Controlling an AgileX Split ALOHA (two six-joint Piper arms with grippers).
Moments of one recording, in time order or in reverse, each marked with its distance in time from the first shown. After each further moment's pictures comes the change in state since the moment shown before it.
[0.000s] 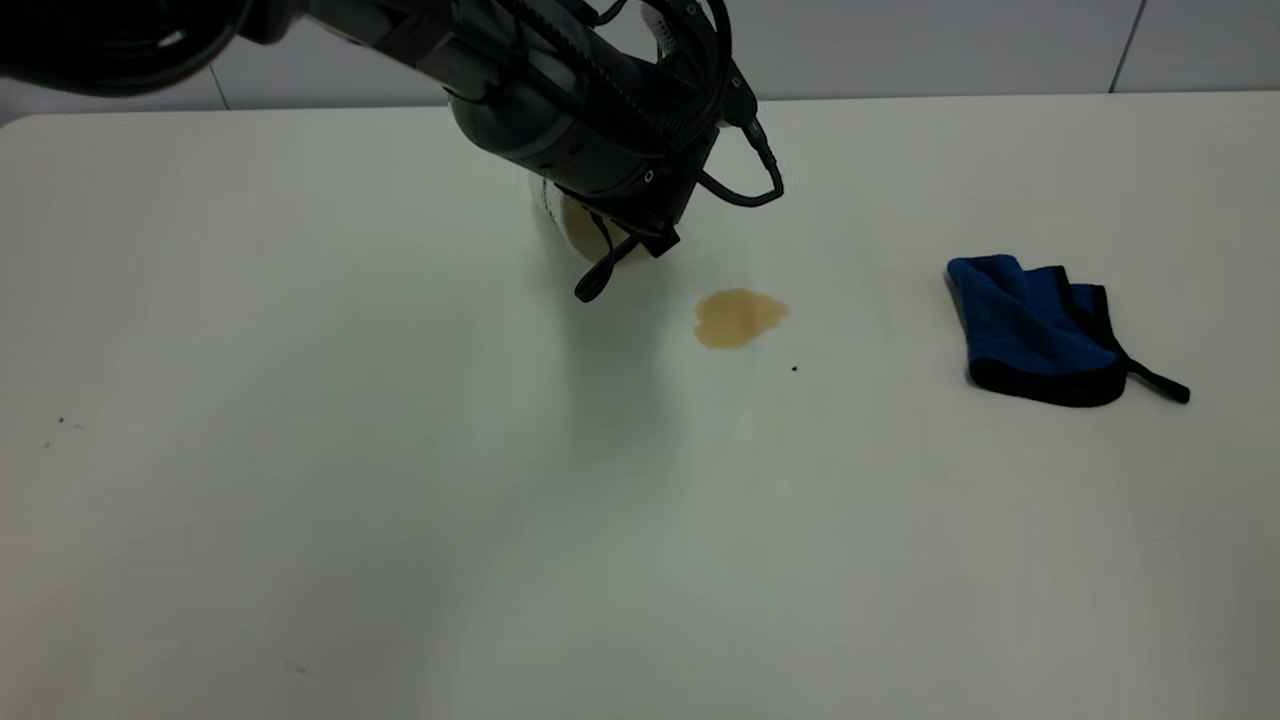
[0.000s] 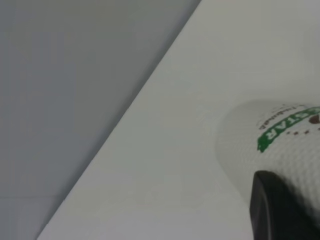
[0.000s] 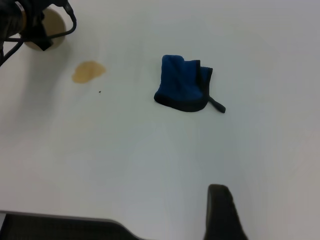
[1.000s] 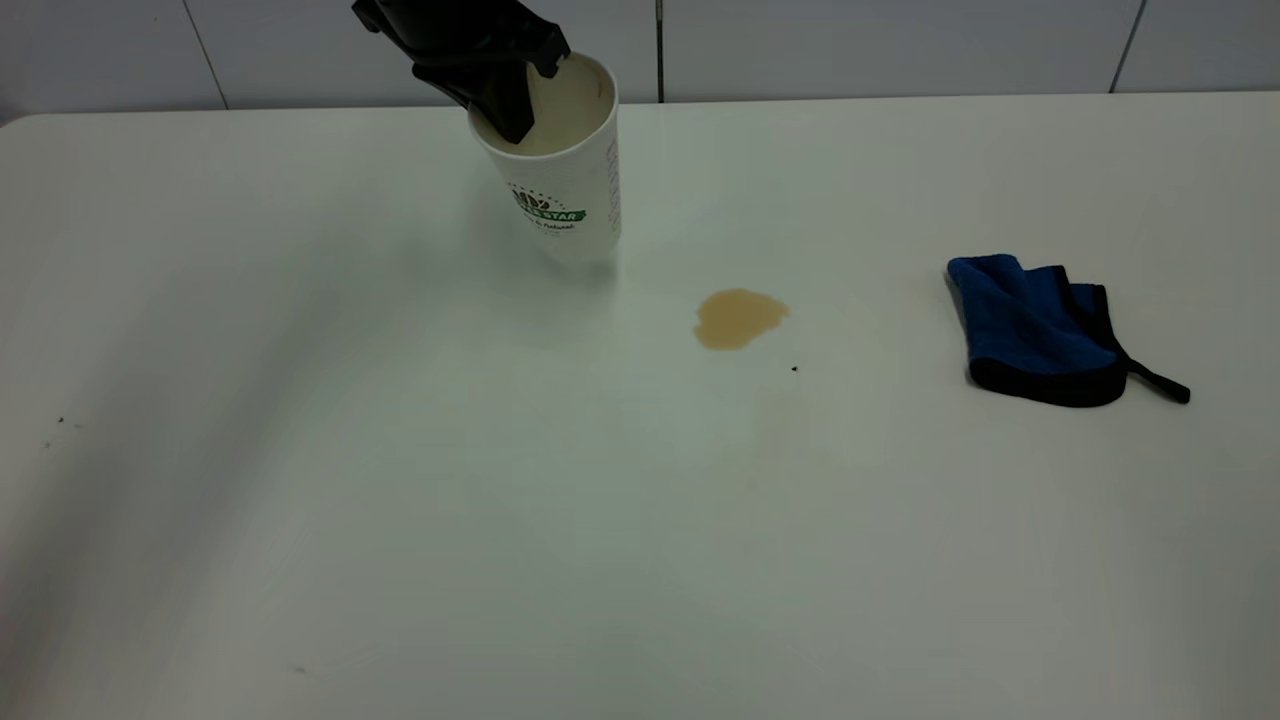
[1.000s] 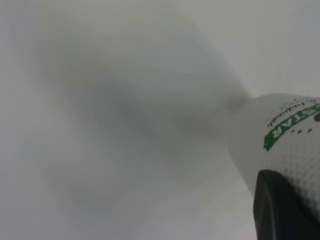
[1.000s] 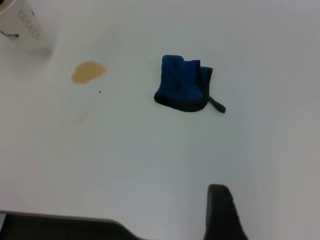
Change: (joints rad) left arm 0.359 -0.226 -0.114 -1.778 0.043 1.444; right arm 0.000 0.000 0.000 0.000 0.000 0.001
